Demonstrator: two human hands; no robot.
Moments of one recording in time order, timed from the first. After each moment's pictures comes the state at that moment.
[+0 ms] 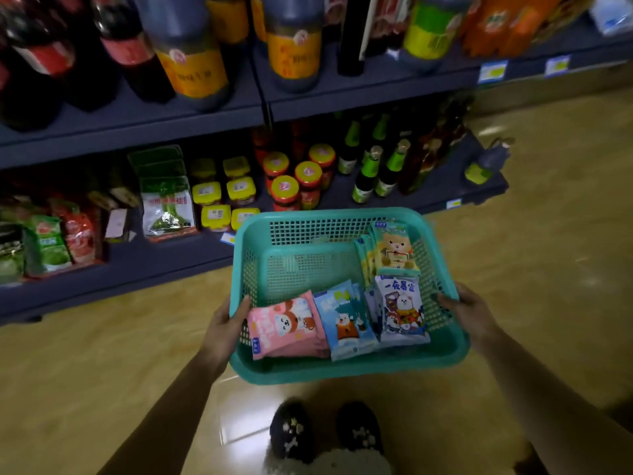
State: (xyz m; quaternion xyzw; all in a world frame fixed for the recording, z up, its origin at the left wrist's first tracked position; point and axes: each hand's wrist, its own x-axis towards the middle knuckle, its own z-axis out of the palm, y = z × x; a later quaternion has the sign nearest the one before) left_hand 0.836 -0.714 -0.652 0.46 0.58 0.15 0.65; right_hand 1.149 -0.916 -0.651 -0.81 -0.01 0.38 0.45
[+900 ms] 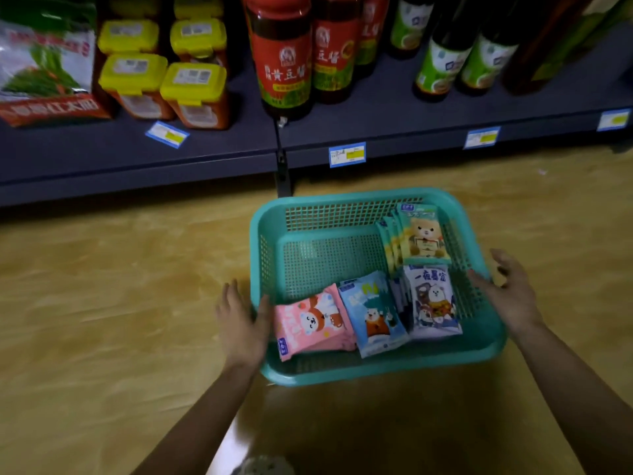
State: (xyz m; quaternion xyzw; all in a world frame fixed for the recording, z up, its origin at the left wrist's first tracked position) left_hand 0.892 -0.734 -1.111 0.64 0.61 0.19 0.43; right_hand 1.211 -0.875 -1.071 -0.89 -0.16 0.24 0.35
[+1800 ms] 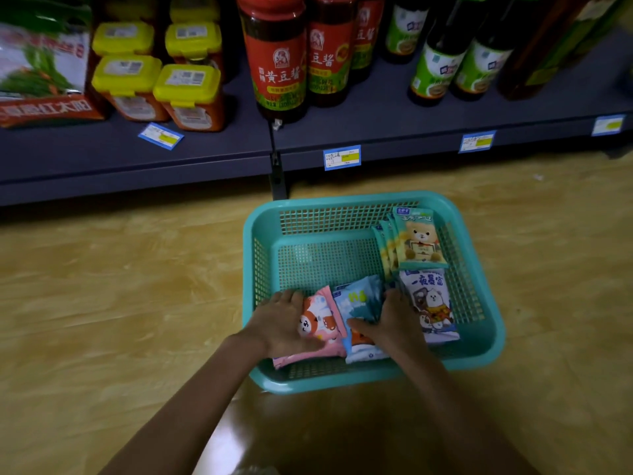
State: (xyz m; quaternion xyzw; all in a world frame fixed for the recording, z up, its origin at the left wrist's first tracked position) left_hand 0.938 -0.716 -1.100 0.87 0.34 -0.23 0.27; right_hand 1.098 -0.831 -1.110 -0.88 -0.34 0.31 0.11
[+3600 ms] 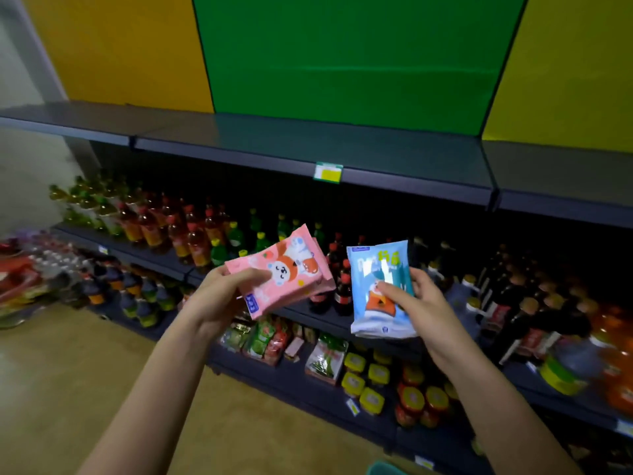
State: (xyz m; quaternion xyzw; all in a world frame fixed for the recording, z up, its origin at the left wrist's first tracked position) left_hand 0.670 -0.659 -0.116 0.39 0.52 0.49 0.58; right_hand 0.936 -0.687 -0.118 -0.52 -0.47 0.50 0.51
